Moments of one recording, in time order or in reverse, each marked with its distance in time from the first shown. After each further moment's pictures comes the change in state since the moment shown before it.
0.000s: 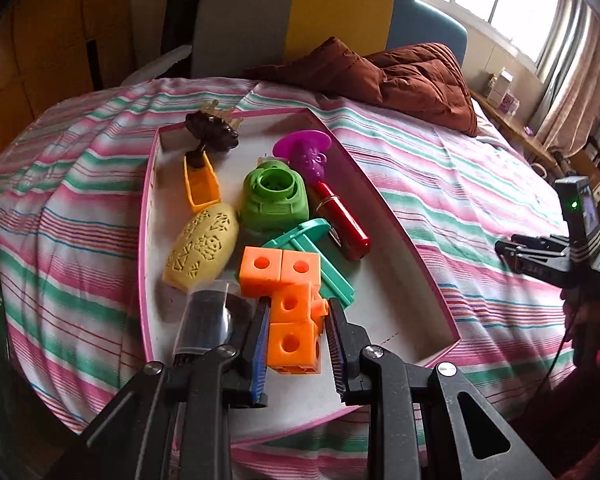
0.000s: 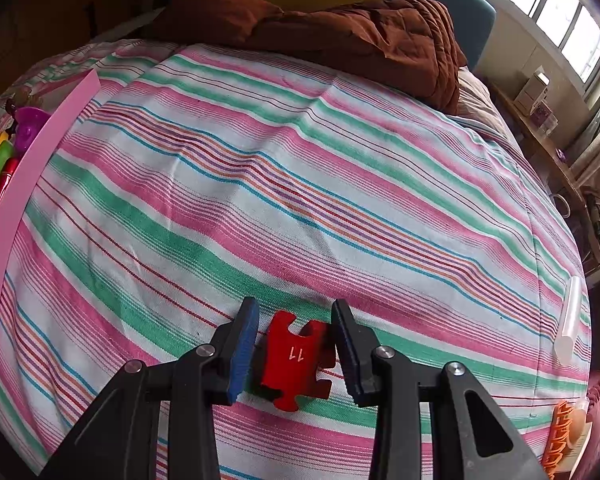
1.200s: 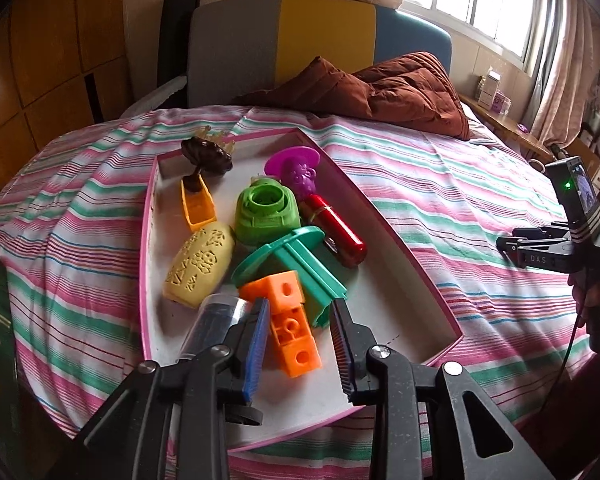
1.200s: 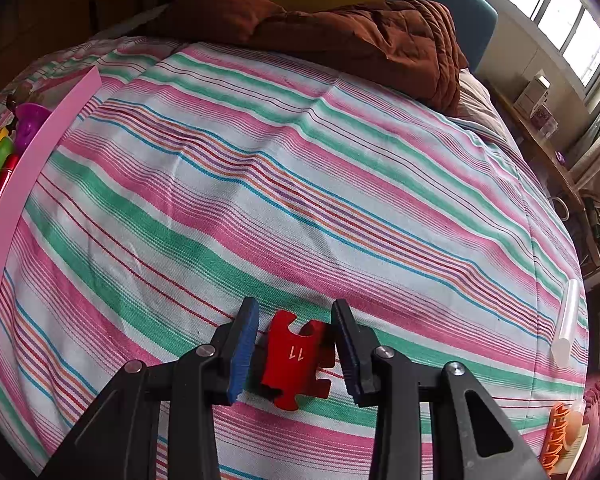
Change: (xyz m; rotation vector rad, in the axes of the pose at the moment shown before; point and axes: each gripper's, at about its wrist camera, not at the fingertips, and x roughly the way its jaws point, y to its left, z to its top) left arm -0.008 -0.010 -0.011 0.059 -0.105 0.036; right arm -0.001 0.001 0.000 -0.008 0.001 -0.005
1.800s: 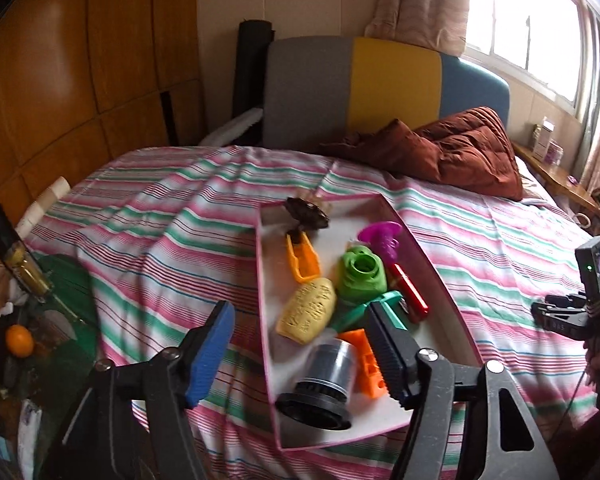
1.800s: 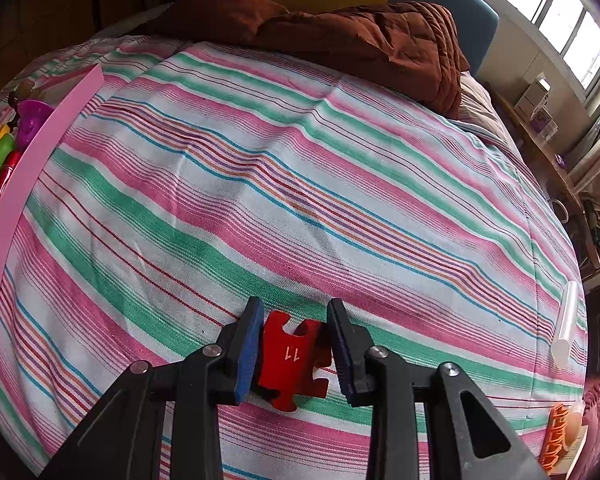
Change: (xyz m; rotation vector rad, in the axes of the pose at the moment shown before) left arm -0.063 0.040 0.020 -0.124 -0.131 0.223; right arm -0.001 0.002 -0.001 -0.006 -0.006 -0.005
